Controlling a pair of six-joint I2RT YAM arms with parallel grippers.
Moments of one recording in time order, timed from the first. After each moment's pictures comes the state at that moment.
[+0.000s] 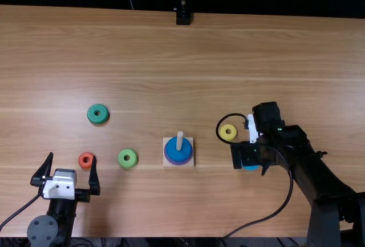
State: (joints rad) left arm -0.03 0.01 0.01 -0.07 0.03 0.06; right arm 0.15 1.70 0.96 -0.71 -0.03 0.00
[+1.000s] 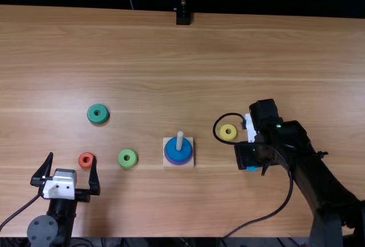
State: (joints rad) left arm -0.03 0.01 0.01 -0.07 0.03 0.06; right arm 0.20 1.65 1.06 -0.91 -0.02 0.00
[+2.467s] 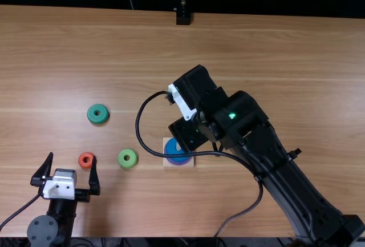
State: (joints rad) left arm -0.03 0.01 0.01 -0.07 0.03 0.06; right arm 0.65 1.77 1.87 -1.31 -0.03 0.00
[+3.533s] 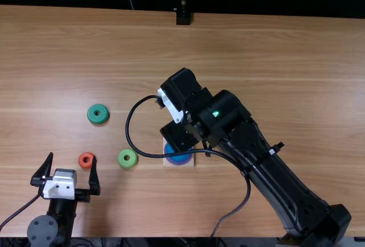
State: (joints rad) left arm -0.03 0.01 0.01 -0.07 0.03 0.06; right arm 0.69 1.83 1.87 -1.30 -0.03 0.00
